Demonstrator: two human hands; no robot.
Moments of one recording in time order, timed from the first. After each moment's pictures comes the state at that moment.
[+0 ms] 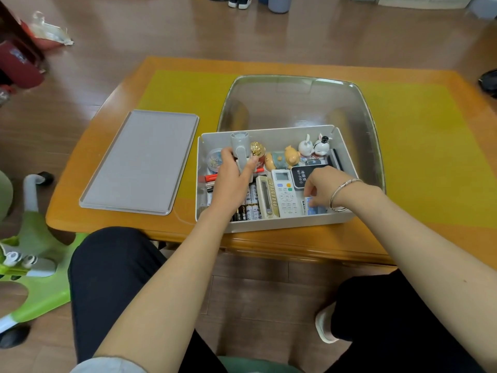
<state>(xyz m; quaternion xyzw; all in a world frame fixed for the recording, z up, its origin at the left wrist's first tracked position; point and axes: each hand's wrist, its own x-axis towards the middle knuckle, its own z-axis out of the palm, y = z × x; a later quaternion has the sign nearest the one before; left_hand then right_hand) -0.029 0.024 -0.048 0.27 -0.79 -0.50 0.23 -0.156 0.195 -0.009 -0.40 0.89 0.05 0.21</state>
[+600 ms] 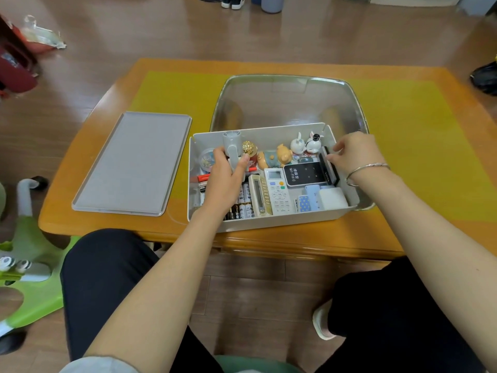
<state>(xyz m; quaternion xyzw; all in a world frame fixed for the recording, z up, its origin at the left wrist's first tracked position) -0.030 0.029 -0.044 0.27 -0.80 -0.49 0.22 -0.195 0.222 0.016 -0.21 0.97 -0.15 0.02</state>
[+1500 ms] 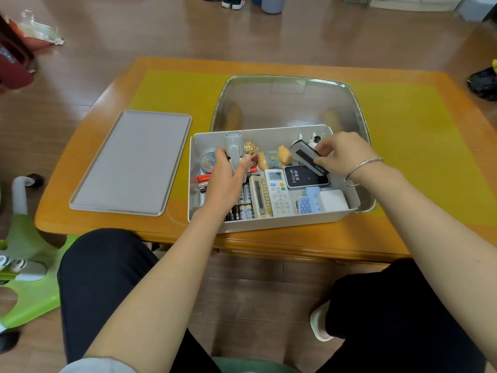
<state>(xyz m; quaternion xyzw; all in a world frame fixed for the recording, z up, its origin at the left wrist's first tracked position) -0.029 0.028 -0.046 0.26 -0.79 -0.50 0.22 -0.196 0.211 0.024 -0.33 0.93 -0.11 0.06</state>
